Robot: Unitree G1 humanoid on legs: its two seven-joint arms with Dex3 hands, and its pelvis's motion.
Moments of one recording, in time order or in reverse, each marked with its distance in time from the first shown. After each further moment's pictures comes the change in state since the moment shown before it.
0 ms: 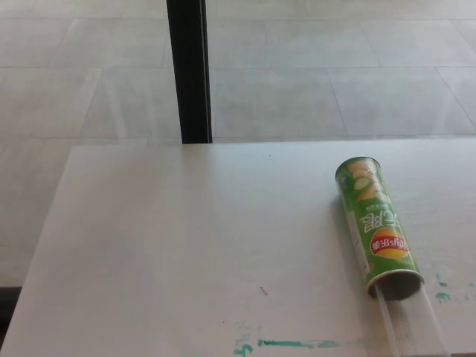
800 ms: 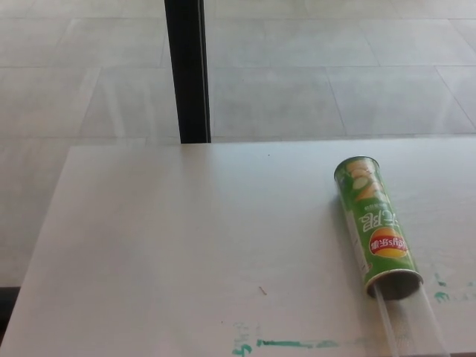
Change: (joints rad) left_arm 0.001 -0.002 0.020 0.034 -0.040 -0.009 -0.002; right_arm -0.008 -0.017 -0.293 -0.649 0.181 -0.023 -0.105
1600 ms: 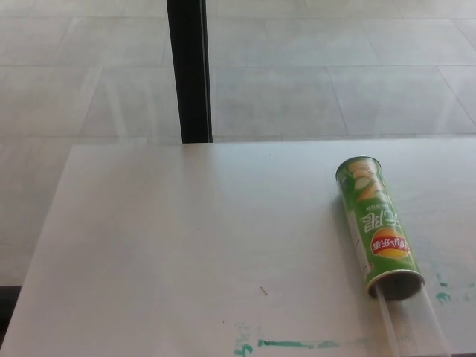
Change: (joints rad) left_arm 0.023 -0.001 -0.003 0.010 -0.001 0.000 0.001; right_arm 0.312 0.104 0.280 -0.797 0.145 -0.010 0.212
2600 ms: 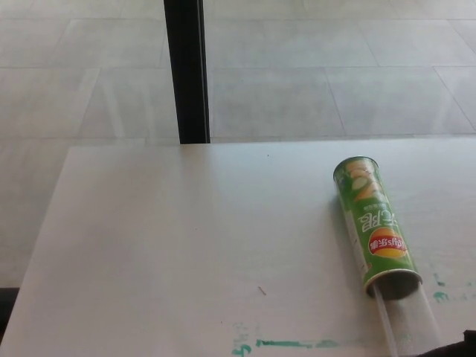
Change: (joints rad) left_arm -0.004 0.000 -0.010 0.001 0.000 0.000 0.001; right_arm 0.177 -0.267 0.228 -0.026 -0.190 -0.101 0.302
